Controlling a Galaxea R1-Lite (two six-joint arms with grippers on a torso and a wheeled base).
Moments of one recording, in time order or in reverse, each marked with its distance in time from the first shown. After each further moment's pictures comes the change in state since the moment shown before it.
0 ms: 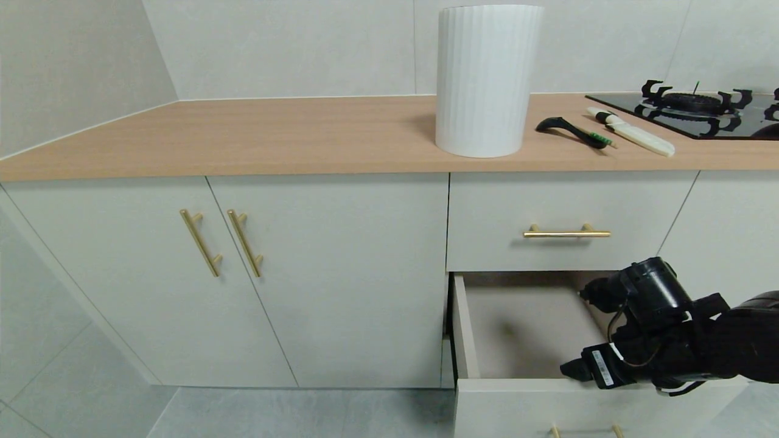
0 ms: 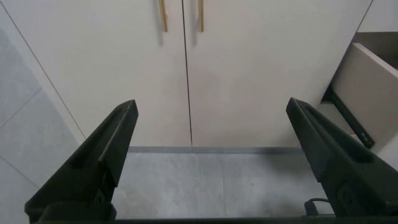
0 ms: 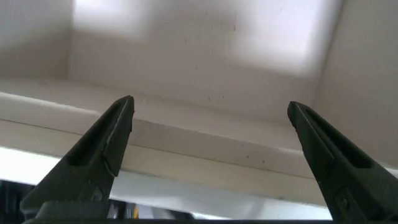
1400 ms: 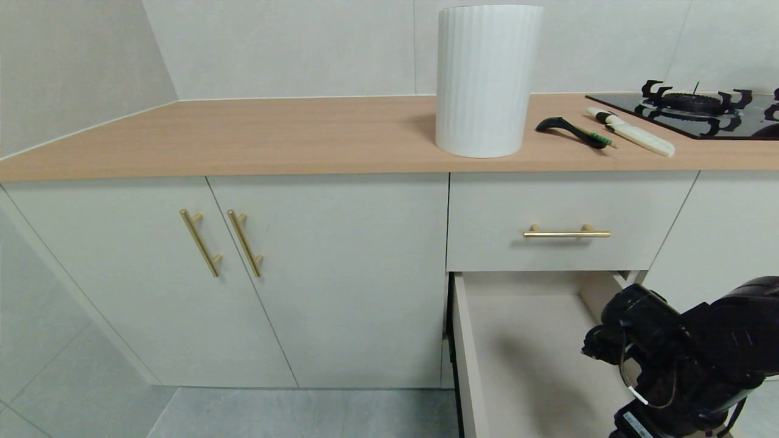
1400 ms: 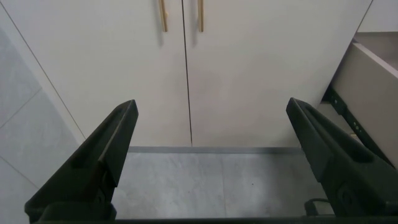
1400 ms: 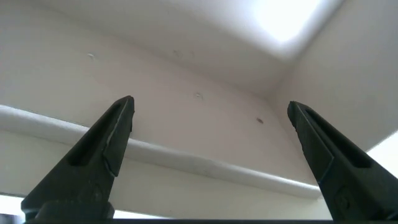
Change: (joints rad) left arm 0.000 0.000 0.000 0.000 0.000 0.000; right arm 0.054 -0.008 -0.082 0.501 -0.006 -0.097
